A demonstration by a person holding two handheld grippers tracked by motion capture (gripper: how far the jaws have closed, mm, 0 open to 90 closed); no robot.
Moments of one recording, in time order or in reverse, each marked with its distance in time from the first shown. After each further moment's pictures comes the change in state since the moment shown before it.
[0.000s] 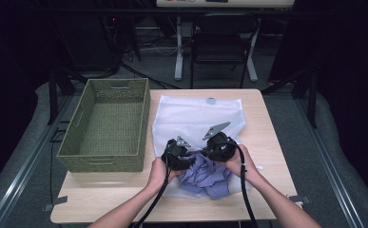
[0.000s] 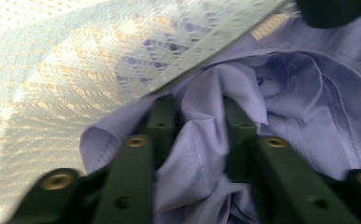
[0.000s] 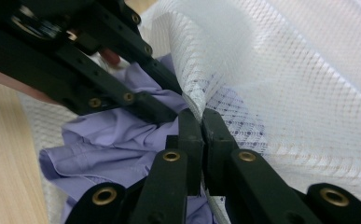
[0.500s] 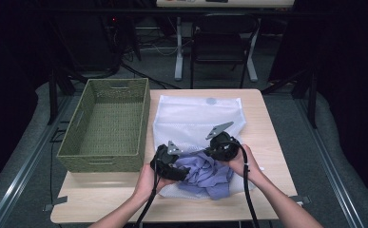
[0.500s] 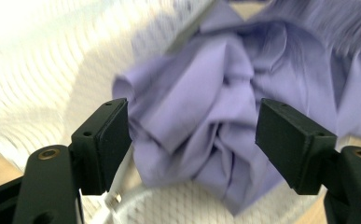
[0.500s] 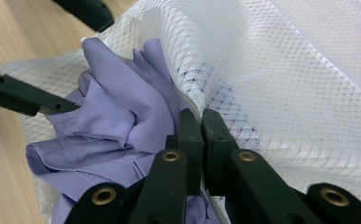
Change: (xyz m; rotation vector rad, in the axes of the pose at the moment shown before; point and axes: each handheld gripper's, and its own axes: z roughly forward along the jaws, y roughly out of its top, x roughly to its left) left arm -0.016 -0.021 -0.043 0.018 0.073 0.021; right arm -0.006 -0.005 -0.004 -0.002 -0.012 0.012
